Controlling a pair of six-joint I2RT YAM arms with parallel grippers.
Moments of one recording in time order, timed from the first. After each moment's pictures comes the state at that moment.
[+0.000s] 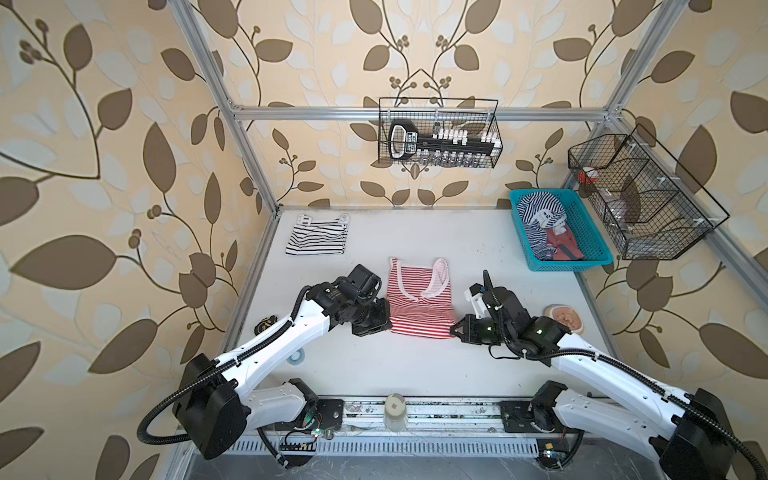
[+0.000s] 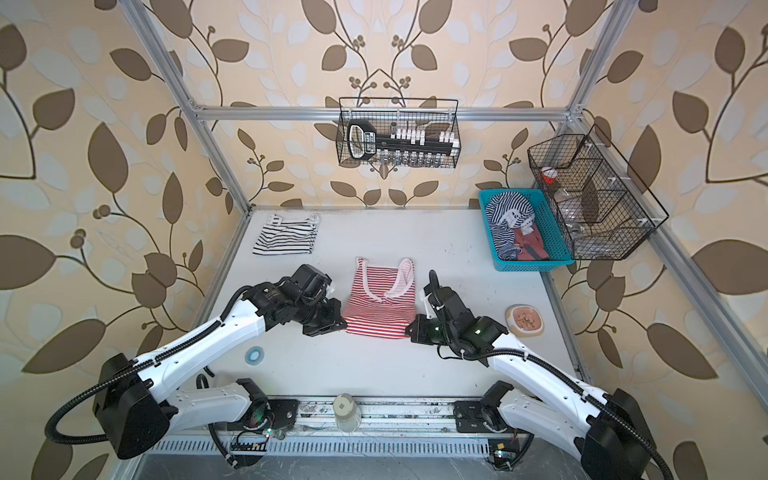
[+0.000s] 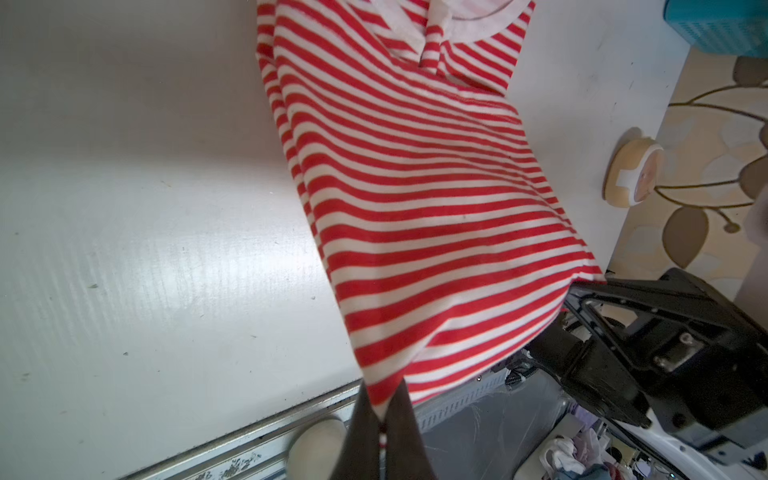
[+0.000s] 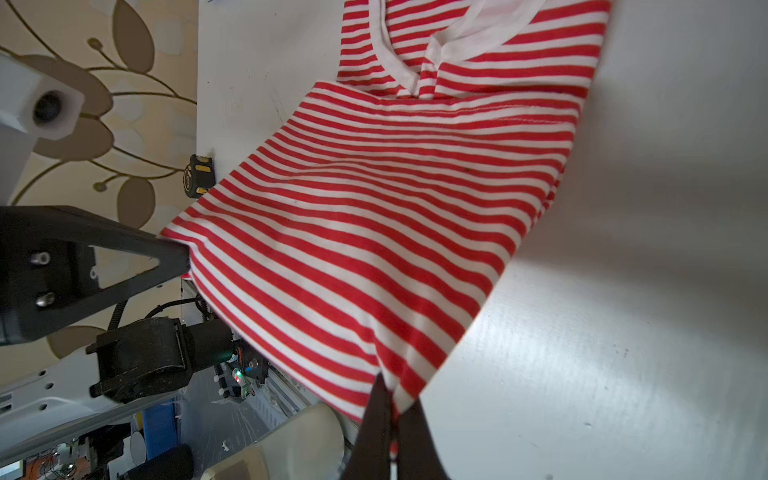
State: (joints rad) left arm -0.62 1.20 0.96 -0.83 0.33 -0.86; right arm 0.66 0.99 0.63 -0.48 -0.25 0.78
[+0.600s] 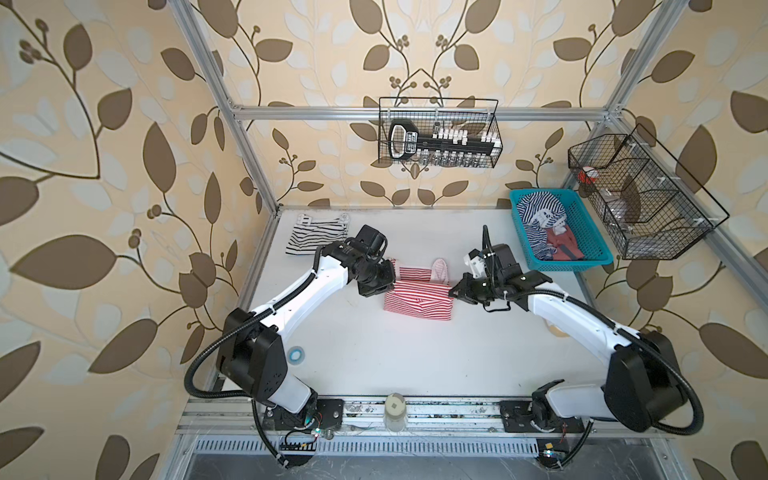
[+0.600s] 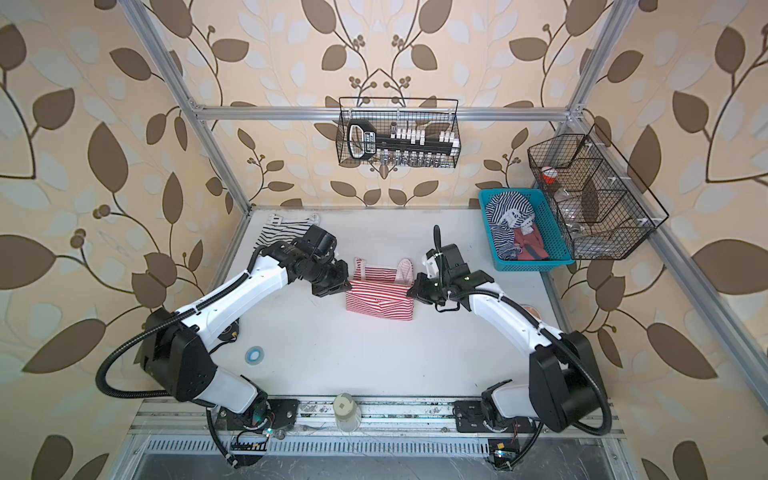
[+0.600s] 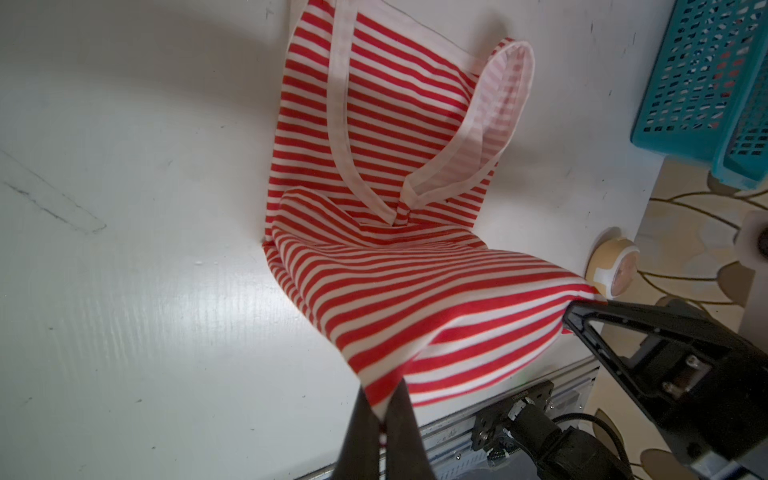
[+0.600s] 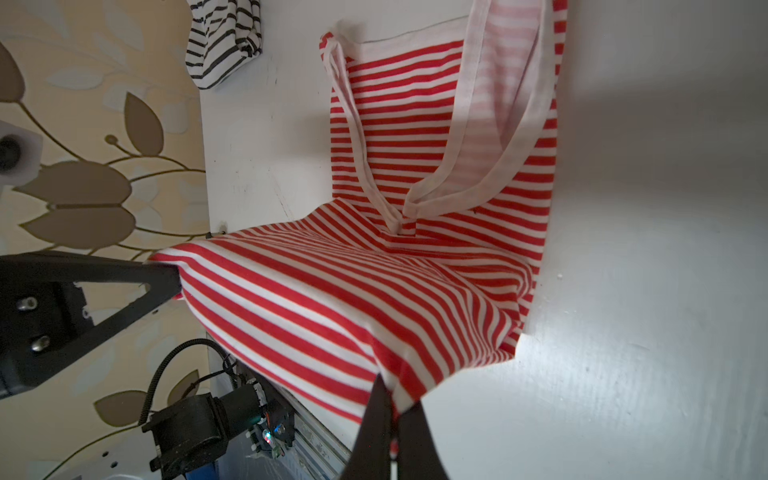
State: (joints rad) left arm -0.47 1.56 1.32 -0.88 0.31 -0.76; right arm 0.37 1.43 0.97 -0.48 -0.45 0.63
